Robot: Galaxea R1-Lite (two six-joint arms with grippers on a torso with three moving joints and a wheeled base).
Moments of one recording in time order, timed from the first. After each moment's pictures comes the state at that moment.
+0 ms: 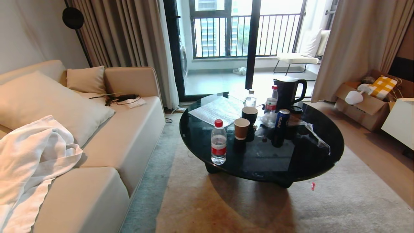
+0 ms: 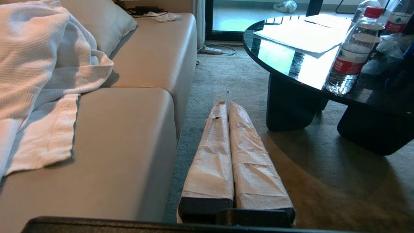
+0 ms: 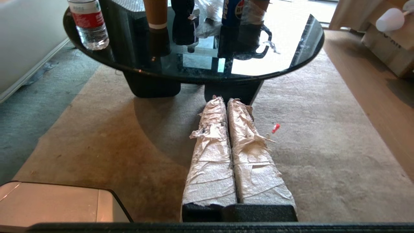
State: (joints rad) left arm 0.00 0.00 0.00 0.01 0.01 -0.01; right arm 0.00 0.00 -0.06 0.14 0.03 -0.12
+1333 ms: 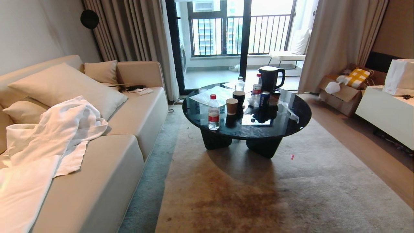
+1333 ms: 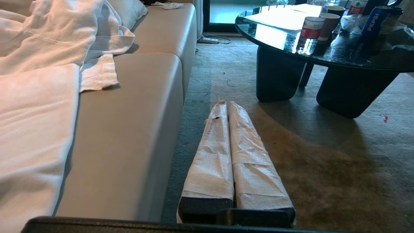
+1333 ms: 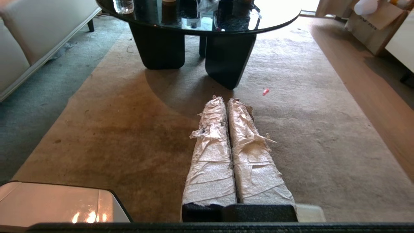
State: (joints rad) left arm 0.00 0.00 0.00 0.01 0.01 -0.01; right arm 0.00 0.00 -0.06 0.14 0.03 -0.12
